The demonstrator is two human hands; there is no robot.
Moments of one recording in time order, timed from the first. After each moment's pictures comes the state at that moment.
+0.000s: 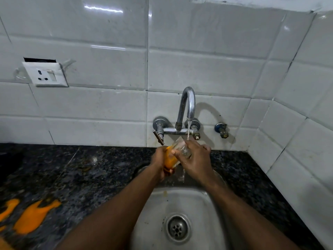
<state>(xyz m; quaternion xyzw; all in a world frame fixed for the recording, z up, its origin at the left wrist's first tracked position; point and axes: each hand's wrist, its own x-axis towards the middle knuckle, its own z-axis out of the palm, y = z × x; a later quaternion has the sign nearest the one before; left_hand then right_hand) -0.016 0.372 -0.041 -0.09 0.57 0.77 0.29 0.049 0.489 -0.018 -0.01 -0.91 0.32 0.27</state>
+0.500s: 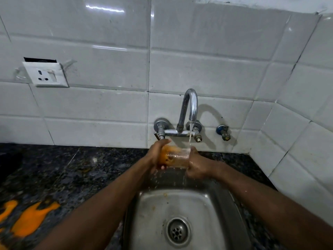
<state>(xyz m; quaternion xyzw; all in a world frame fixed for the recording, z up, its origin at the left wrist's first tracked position) -0.034 0.348 -0.016 0.05 0.67 0.70 0.26 0.022 0.520 -0.006 0.23 -0.96 0.13 -0.06</state>
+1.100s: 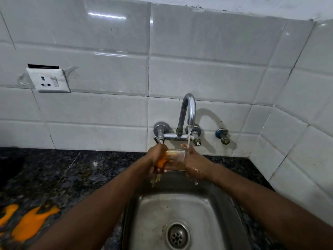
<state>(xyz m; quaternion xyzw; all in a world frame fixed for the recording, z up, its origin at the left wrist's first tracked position) -0.037 0.348 -0.003 0.00 0.71 0.65 0.29 0.019 0.520 0.001 0.25 -0.97 -0.06 0.02</state>
